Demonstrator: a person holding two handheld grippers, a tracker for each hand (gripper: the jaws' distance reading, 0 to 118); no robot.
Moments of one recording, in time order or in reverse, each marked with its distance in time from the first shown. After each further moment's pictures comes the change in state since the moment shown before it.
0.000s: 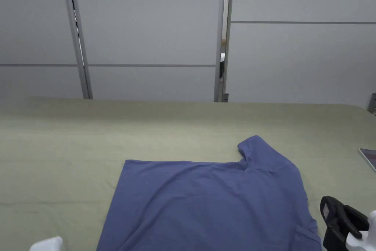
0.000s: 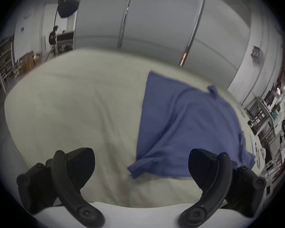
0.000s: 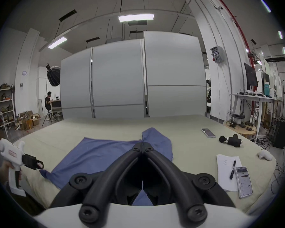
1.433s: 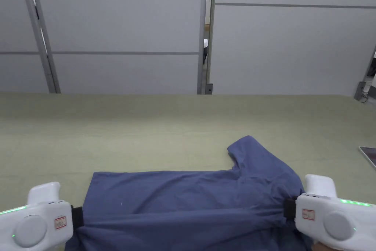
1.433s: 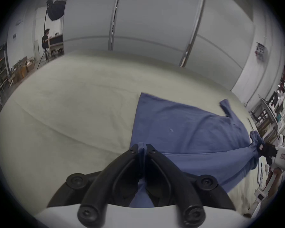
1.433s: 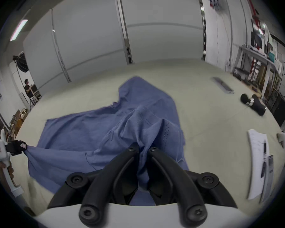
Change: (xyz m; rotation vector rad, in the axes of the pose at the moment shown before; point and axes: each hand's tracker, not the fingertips) left arm 0.045 0.187 -0.155 -0.001 -0.001 -0.033; right arm 0.054 -0.044 -0.292 -0.630 -0.122 -0.157
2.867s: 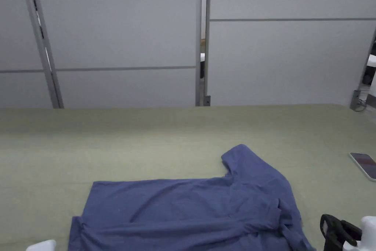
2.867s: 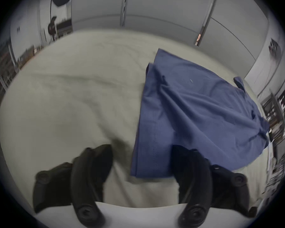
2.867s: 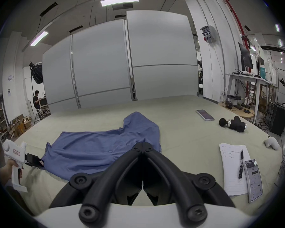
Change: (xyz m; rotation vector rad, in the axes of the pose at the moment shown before) left arm 0.000 -0.092 0.025 -0.071 0.115 -0.039; right arm 0.019 -0.083 0.181 0.446 0.045 0.068
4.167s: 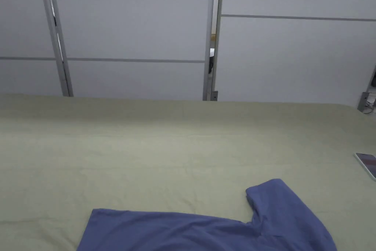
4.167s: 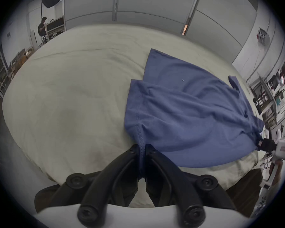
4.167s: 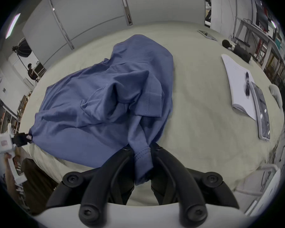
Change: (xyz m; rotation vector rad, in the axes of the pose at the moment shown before) left arm -0.039 -0.107 0.124 -0.101 -0.092 -0.042; right arm 0.045 -0.089 0.026 -0.678 0.045 -0.069
